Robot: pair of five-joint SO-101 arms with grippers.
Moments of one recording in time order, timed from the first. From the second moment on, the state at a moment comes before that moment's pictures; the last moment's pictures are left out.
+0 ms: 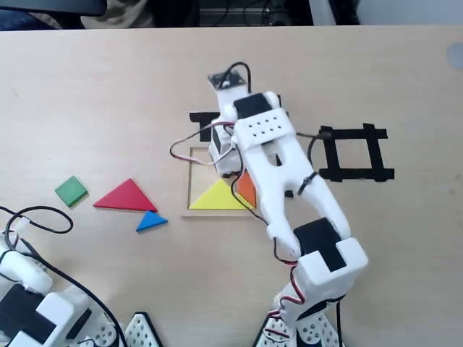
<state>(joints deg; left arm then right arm) -64.0 -11.4 52.8 61.7 -12.4 -22.2 10.4 2.0 83.3 -4.0</state>
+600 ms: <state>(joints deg) -64.0 -11.4 52.8 61.6 -14.4 -22.2 13.3 5.8 72.6 -4.8</state>
